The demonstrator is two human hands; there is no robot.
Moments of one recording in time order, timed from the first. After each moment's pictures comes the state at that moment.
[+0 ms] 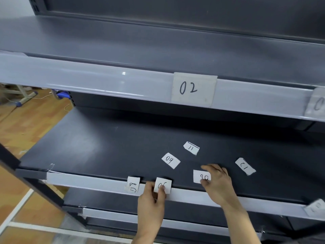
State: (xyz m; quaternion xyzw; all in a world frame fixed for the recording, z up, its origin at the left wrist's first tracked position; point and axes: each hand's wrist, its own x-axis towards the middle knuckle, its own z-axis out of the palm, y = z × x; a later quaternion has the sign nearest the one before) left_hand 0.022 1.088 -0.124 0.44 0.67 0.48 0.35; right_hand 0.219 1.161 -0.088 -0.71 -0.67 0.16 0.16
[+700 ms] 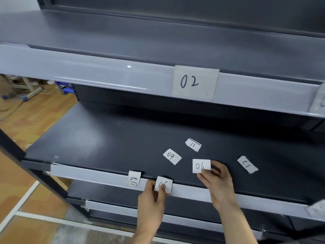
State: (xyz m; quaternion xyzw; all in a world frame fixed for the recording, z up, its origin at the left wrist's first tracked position) left_hand 0.023 1.079 -0.125 0.44 0.68 0.47 0.36; right_hand 0.200 1.145 -0.083 -0.55 -0.28 0.54 0.58
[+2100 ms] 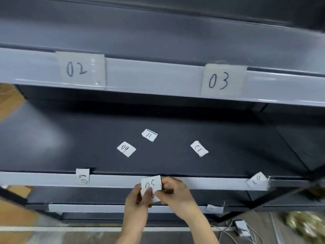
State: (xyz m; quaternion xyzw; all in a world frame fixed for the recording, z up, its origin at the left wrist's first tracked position) left_hand 0.130 1.060 -0.116 0.35 0.61 0.49 0.51; right_hand 0.259 1.089 -0.087 -0.60 -0.54 0.53 0.28
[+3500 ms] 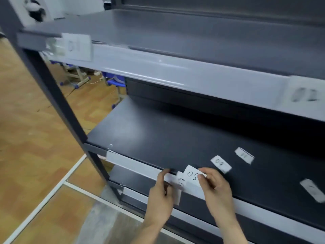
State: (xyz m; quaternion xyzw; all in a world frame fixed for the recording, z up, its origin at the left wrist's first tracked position) left_hand -0.084 1.065 -0.106 0.43 0.70 0.44 0.35; right_hand 0.065 1.115 -0.073 -0.56 -0.57 0.45 0.40
